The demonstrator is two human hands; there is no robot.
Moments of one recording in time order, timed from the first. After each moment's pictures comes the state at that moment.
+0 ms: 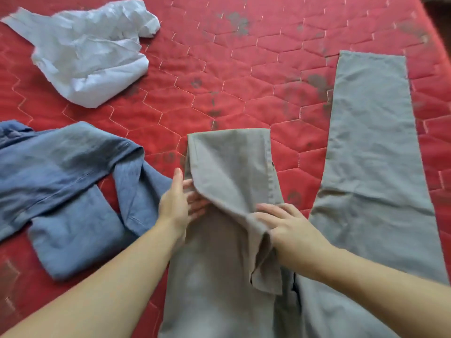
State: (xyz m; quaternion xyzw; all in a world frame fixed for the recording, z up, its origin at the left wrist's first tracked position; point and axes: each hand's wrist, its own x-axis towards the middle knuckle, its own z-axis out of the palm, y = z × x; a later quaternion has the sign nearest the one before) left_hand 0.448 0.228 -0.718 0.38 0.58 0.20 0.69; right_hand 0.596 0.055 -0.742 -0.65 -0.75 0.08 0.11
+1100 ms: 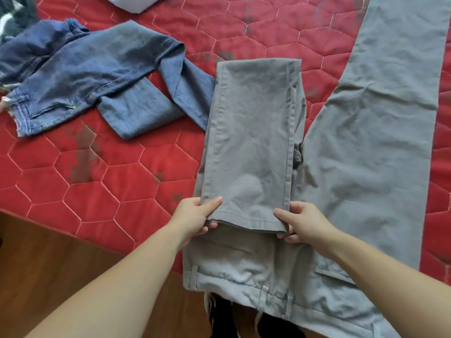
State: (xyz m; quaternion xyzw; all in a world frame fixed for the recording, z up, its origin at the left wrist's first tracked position) left_hand 0.247 0.025 -0.725 0.43 0.65 -0.03 0.63; right_hand 0.437 -0.110 -0.722 -0.73 -0.07 0.61 0.30
